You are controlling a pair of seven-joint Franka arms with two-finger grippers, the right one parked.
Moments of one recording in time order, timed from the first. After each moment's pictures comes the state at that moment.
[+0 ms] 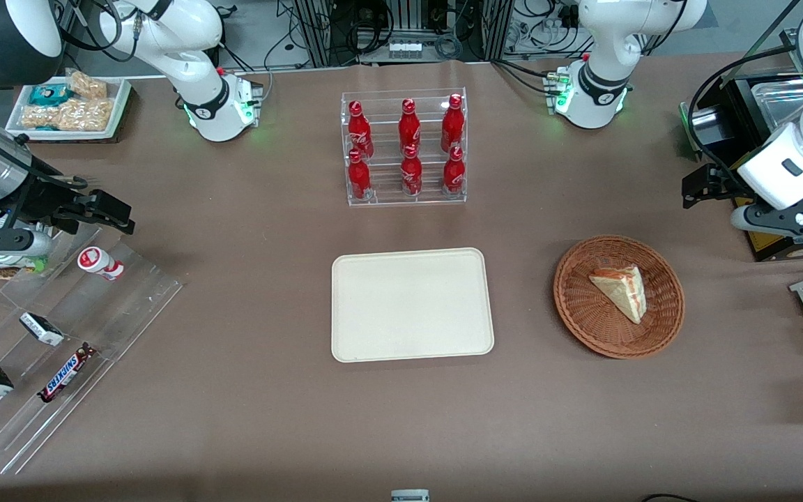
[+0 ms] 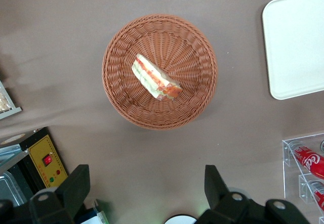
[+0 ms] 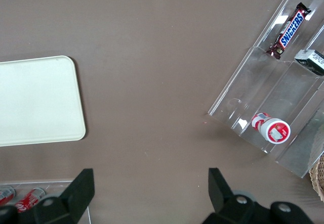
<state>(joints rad) -0.07 0.03 -0.01 -1.61 0.03 1.52 0.11</state>
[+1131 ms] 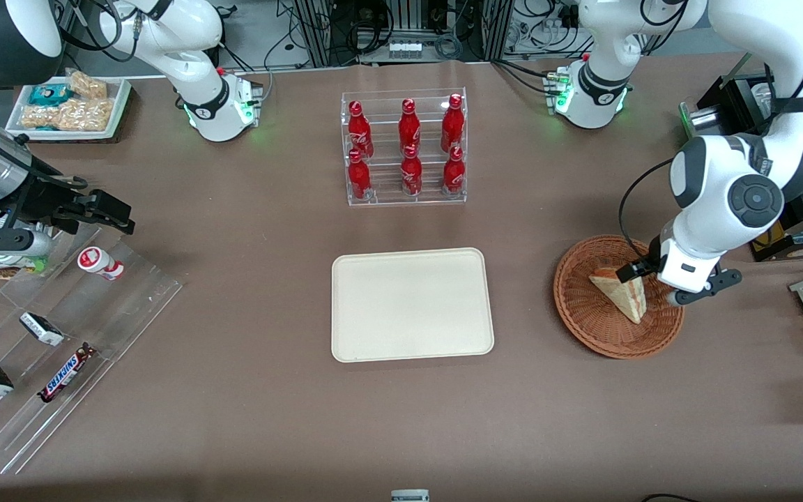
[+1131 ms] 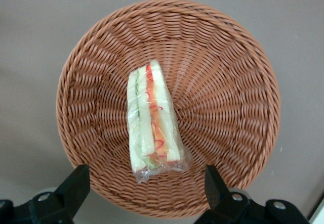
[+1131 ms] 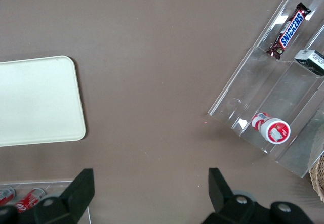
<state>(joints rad) -0.07 0.16 0.00 -2.14 0.04 2.26 -0.60</state>
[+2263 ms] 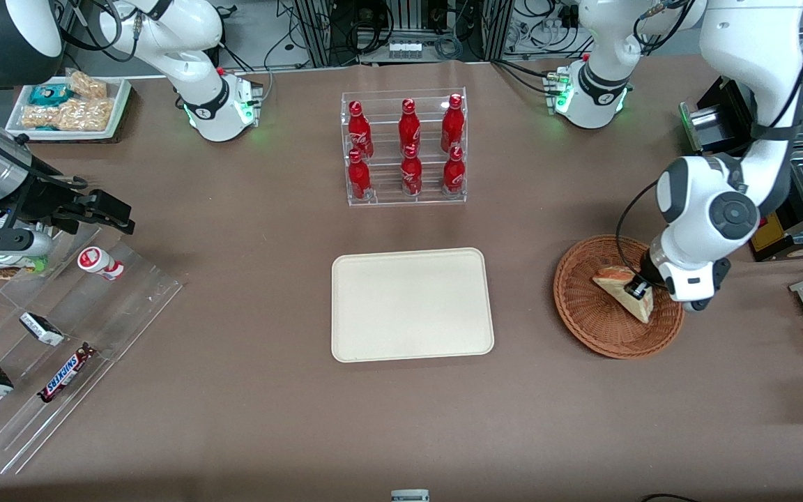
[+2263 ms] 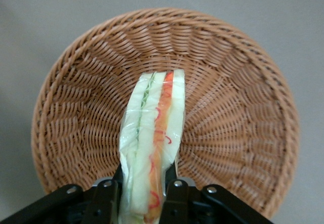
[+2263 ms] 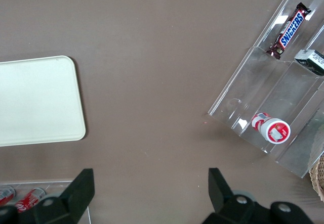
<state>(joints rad) -0.05 0.25 -0.01 -2.09 0.04 2.30 -0.96</state>
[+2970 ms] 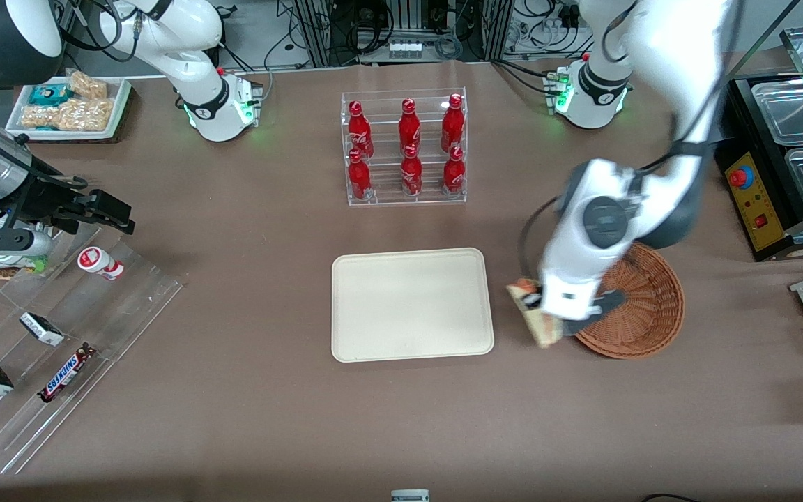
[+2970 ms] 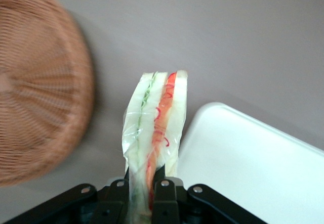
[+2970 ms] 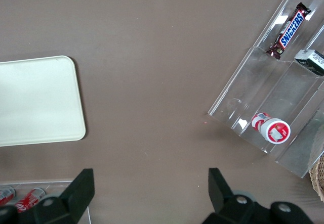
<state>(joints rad) -0.43 0.47 -0.04 -1.68 0.04 2.18 -0.94</state>
